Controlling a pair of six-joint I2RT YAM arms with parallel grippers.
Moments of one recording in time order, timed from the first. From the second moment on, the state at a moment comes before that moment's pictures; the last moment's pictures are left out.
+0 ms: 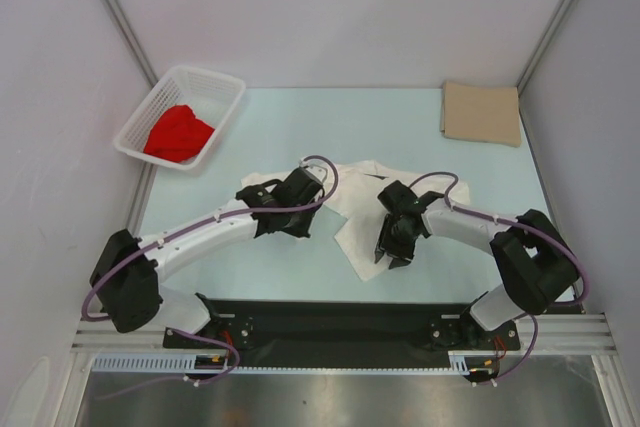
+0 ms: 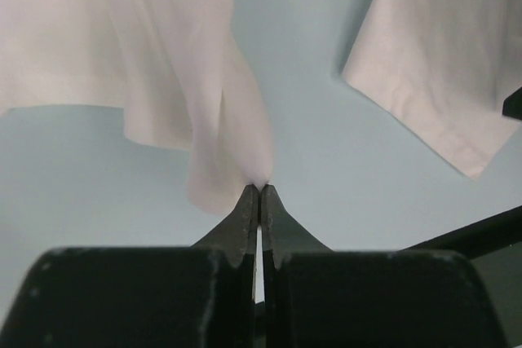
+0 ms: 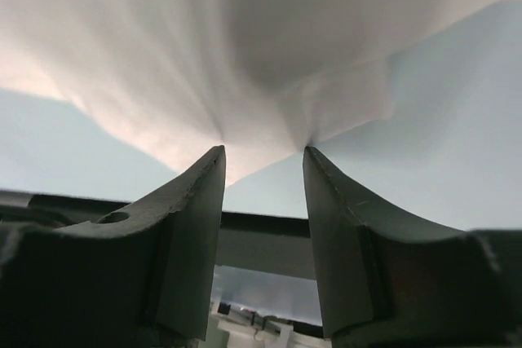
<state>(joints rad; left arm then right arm) -0.84 1.40 1.02 -0.66 -0.19 -0.39 0.67 1.53 0.81 -0.64 -0.14 0.99</state>
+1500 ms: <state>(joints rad) -0.84 1.15 1.27 -0.93 -0.40 -0.43 0.37 1.30 1.28 -1.00 0.16 0.71</state>
